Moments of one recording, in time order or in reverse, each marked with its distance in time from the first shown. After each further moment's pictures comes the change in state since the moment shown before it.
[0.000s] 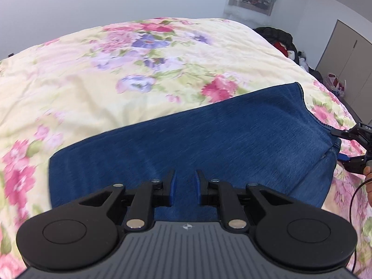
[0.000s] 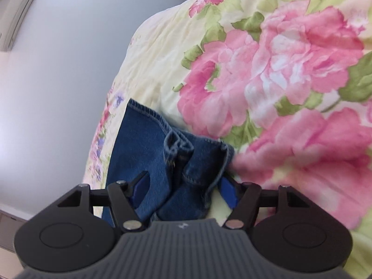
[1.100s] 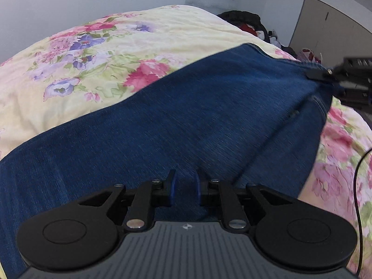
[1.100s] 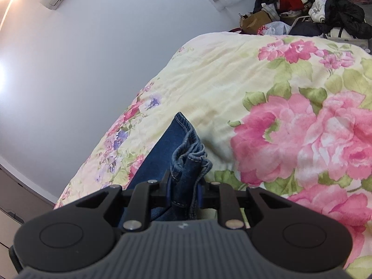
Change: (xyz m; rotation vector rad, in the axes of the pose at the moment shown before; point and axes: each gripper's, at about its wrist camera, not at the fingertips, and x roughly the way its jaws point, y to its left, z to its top) left arm 0.040 -0.098 -0.025 0.164 0.019 -0.074; right arm -0.032 0.075 0.007 -0.354 -0.061 0.030
